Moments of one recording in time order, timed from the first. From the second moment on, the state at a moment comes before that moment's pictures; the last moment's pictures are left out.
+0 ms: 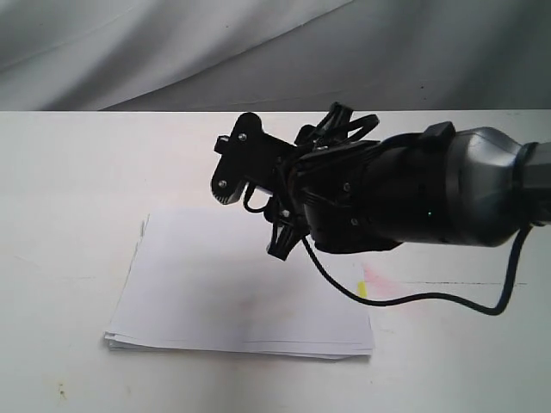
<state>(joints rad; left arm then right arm) -0.13 0.03 0.00 0.01 0.13 -0.15 0.85 1.82 -1.13 -1.27 0.59 0.65</state>
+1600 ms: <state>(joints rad) -0.13 0.03 0.00 -0.02 -0.23 -0.15 0.85 1.83 -1.13 -1.32 0.66 0.68</state>
